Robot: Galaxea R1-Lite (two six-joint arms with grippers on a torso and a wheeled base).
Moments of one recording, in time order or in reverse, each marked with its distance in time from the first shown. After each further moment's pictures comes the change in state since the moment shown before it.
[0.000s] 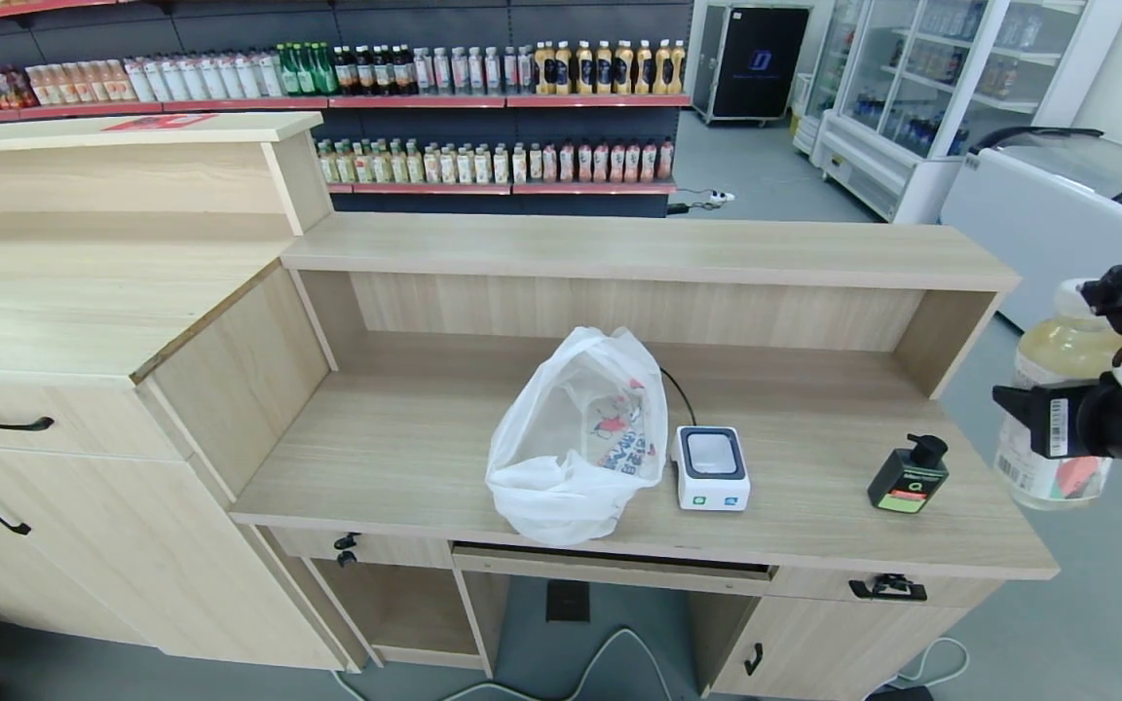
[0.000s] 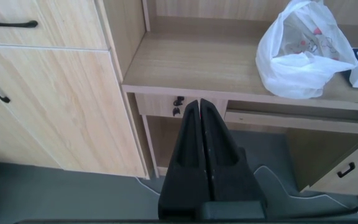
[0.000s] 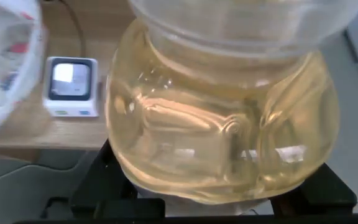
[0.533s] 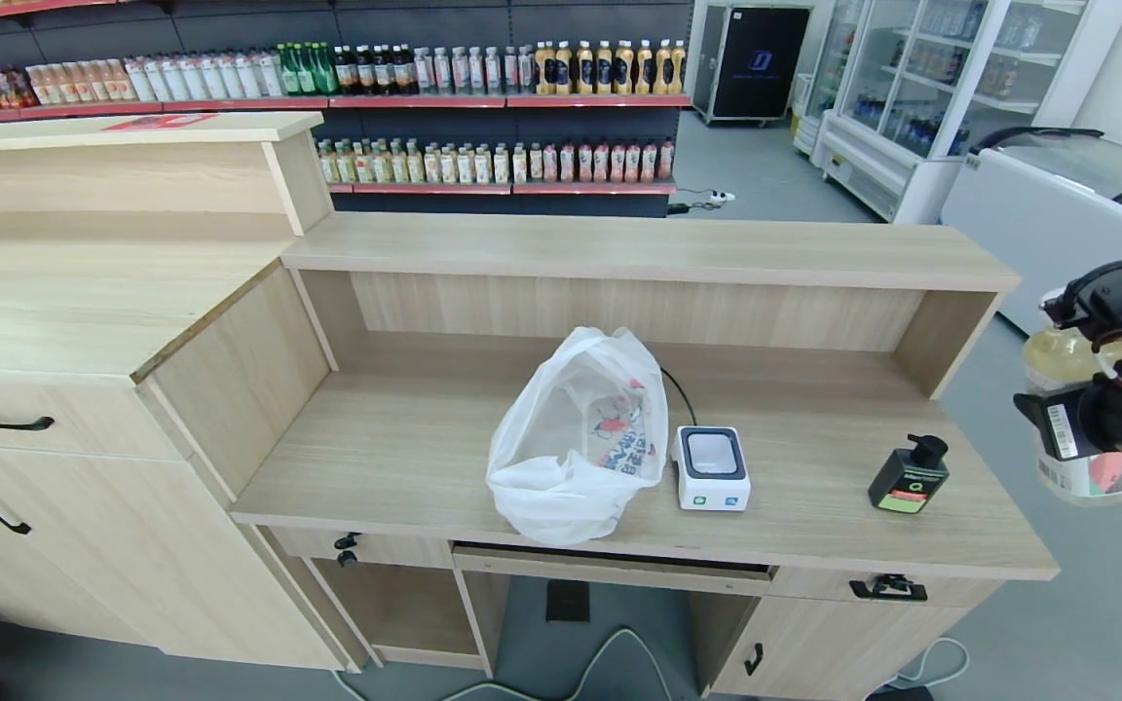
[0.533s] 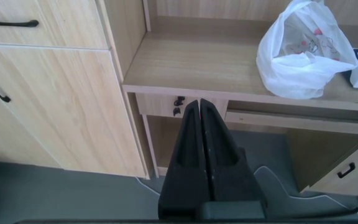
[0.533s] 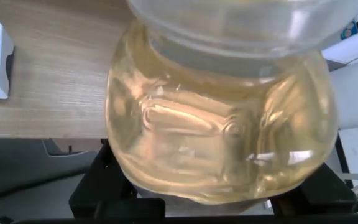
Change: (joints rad) left arm 0.000 0.000 0.000 0.000 0.000 0.000; right arm -0.069 0.086 -0.056 -0.003 -0.055 -0.224
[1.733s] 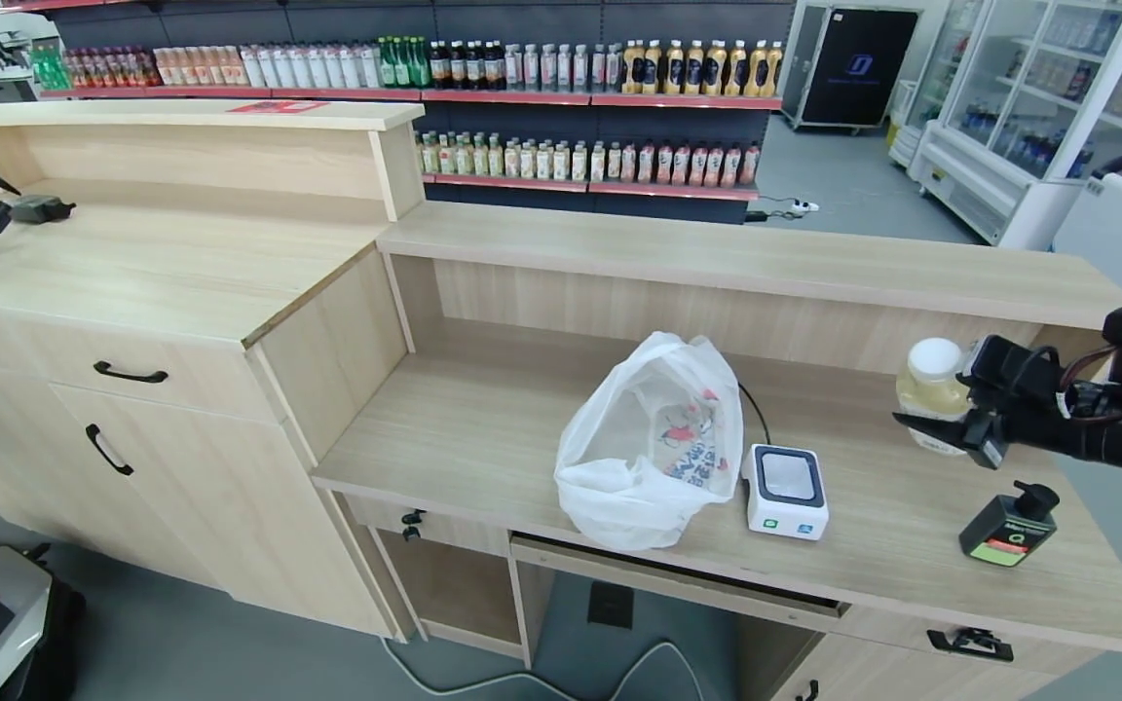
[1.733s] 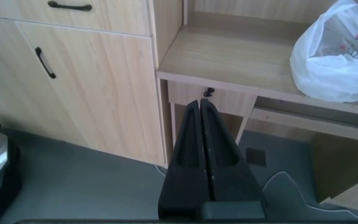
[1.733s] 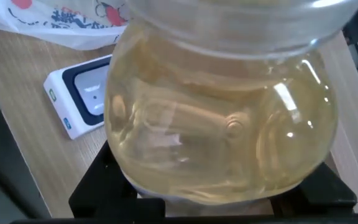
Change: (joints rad) left arm 0.000 0.000 0.000 0.000 0.000 0.000; right arm -0.221 0.410 -0.143 -0.224 1.004 -0.693
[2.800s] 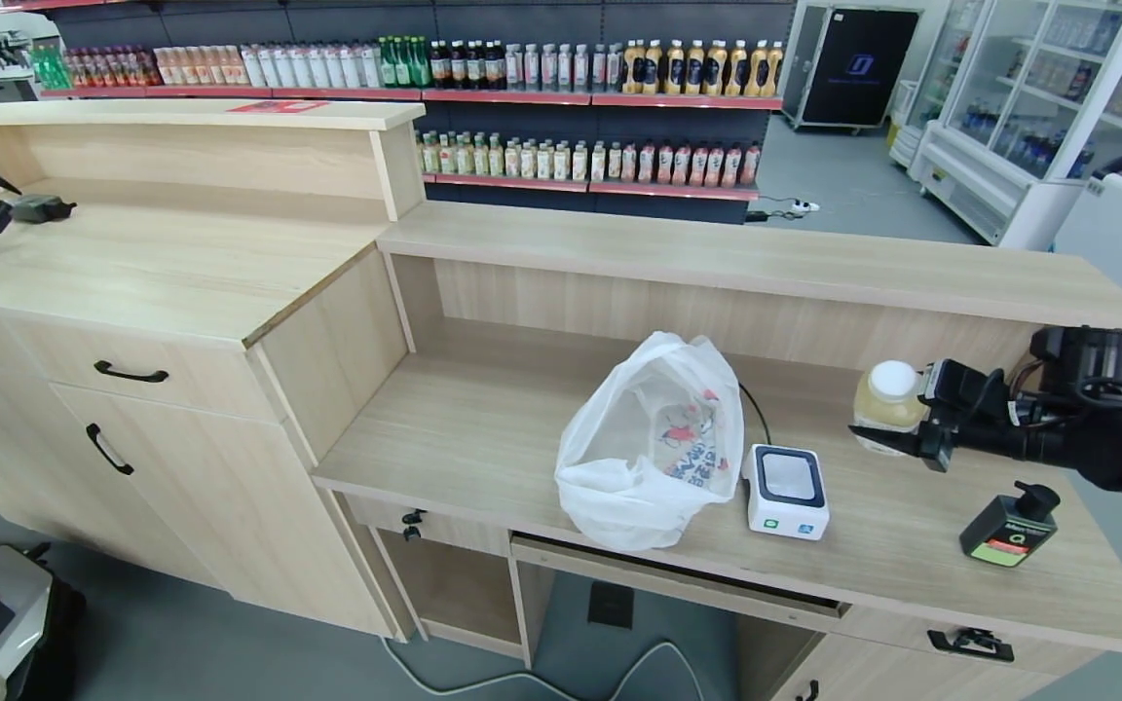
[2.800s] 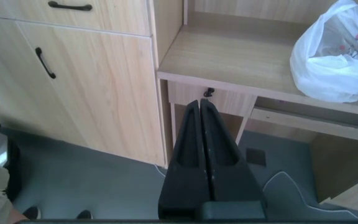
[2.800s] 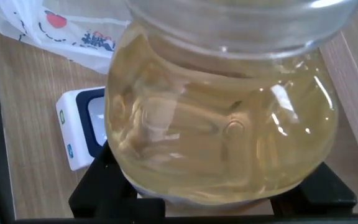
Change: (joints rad) left arm -0.001 0.000 0.000 0.000 0.000 0.000; right arm 0.012 0.215 -0.154 0.007 0.193 -0.086
